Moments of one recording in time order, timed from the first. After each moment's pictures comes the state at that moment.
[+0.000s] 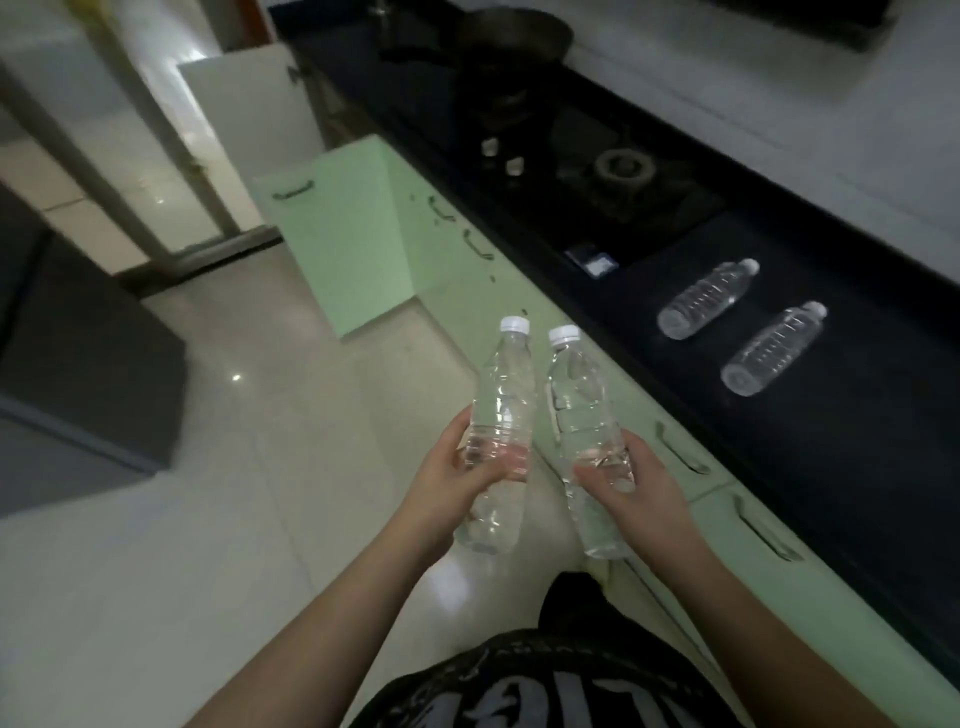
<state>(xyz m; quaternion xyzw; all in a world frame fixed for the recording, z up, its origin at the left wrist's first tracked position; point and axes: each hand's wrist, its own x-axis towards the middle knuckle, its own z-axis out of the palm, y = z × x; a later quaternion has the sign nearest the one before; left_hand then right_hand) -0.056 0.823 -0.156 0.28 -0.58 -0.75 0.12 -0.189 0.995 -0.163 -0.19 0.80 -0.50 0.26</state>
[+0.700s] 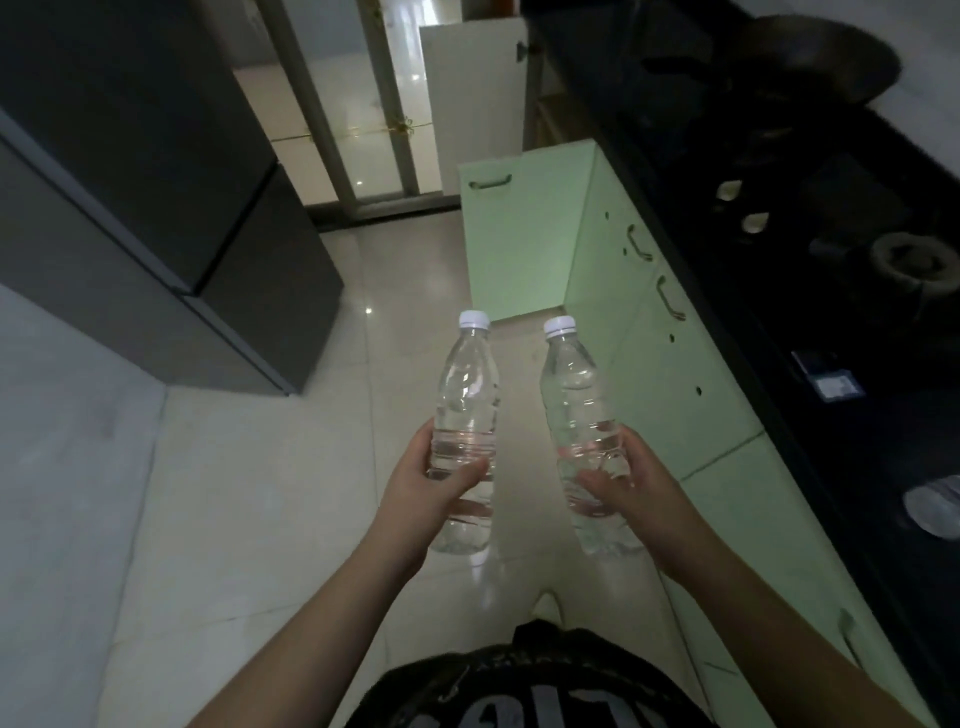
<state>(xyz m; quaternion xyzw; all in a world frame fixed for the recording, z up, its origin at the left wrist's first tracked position) 0.011 0.664 -0.161 0.47 -0.48 -0.67 0.29 -0.209 0.767 -0.165 -0.31 0.61 -0.52 0.51</state>
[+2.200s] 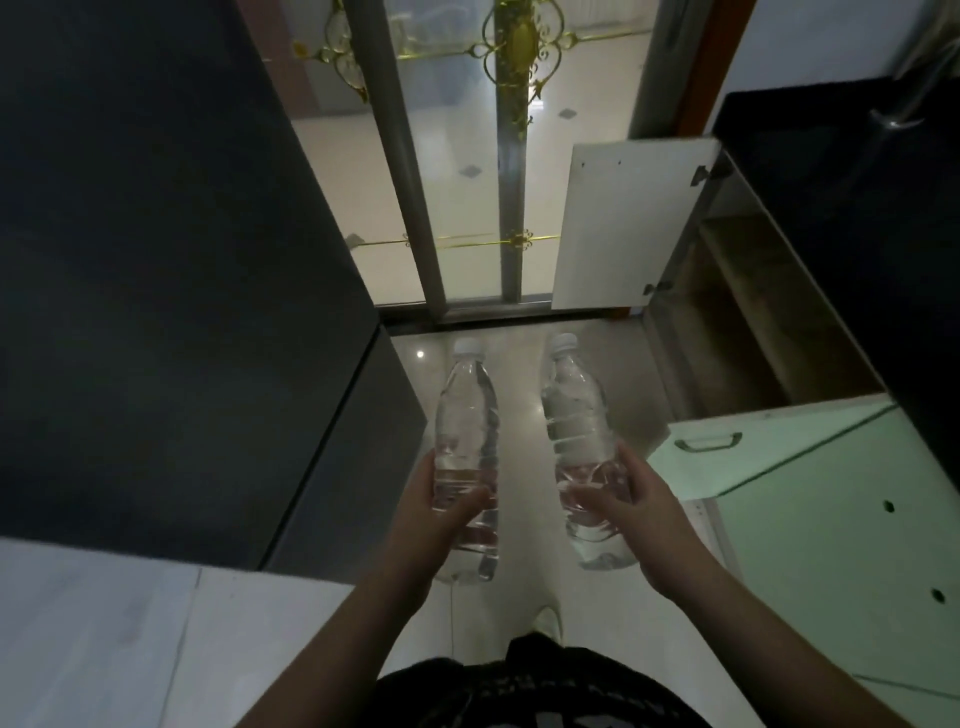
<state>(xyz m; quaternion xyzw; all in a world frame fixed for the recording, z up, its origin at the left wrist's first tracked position) 0.050 -0.013 -0.169 0.51 -0.45 -0.67 0.30 -0.180 0.046 -0.181 -0.35 0.61 -0.49 0.52</state>
